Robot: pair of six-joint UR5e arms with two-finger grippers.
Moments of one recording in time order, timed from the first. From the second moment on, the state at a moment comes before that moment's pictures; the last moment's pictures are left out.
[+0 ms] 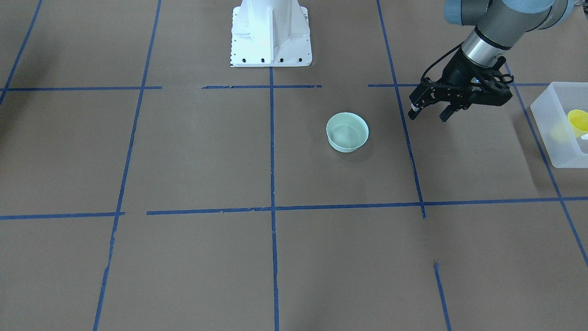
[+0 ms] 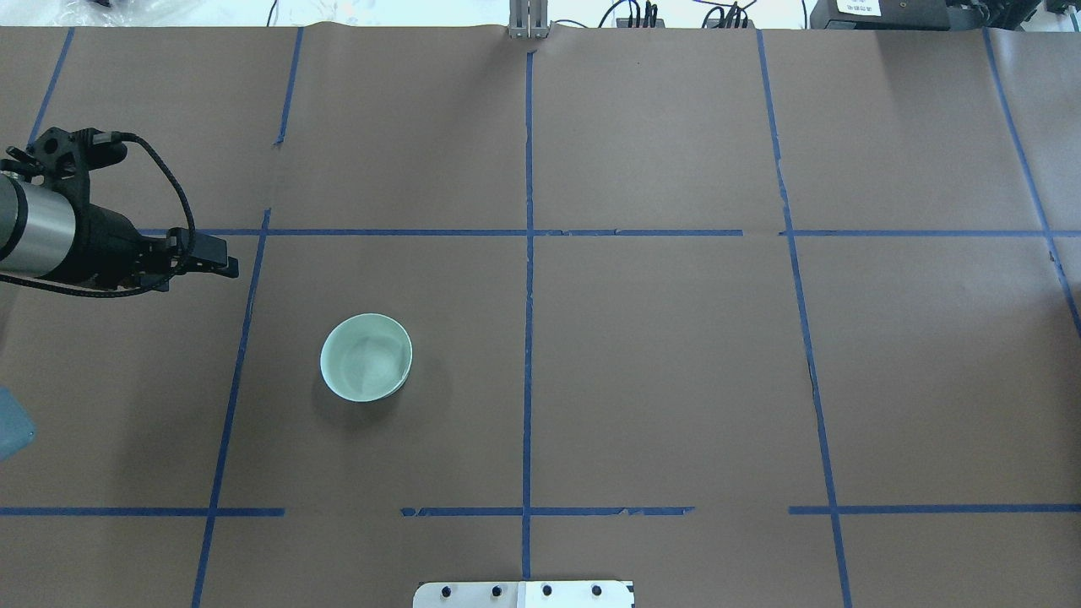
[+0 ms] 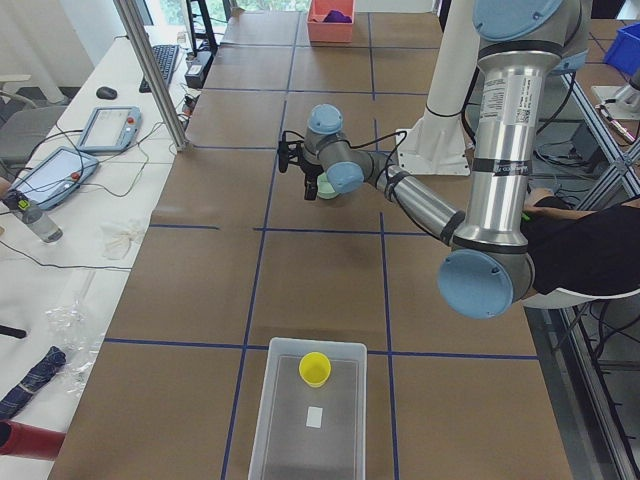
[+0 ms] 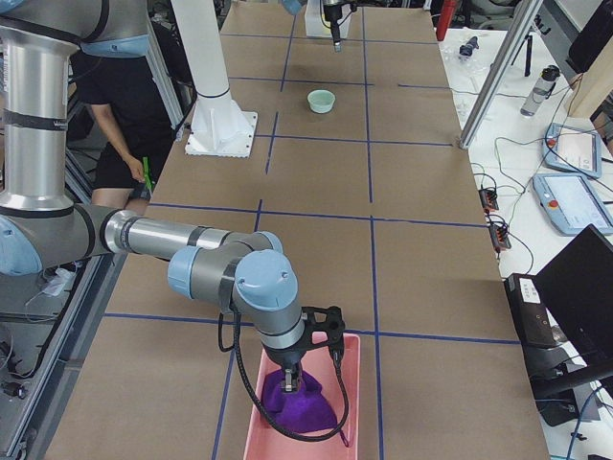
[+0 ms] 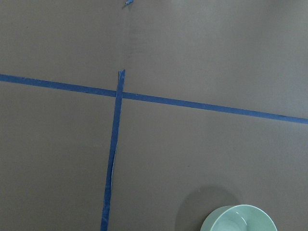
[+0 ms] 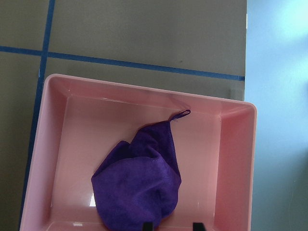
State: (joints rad) left arm -0.83 -1.64 -2.03 -2.01 -2.07 -1.21; right arm 1.92 -1.74 1.71 -1.61 2.17 -0.38
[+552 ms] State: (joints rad) left arm -0.65 -1.69 -1.99 -2.00 -1.95 -1.39; right arm 1.90 -1.70 1.70 -1.60 2.25 -0.28
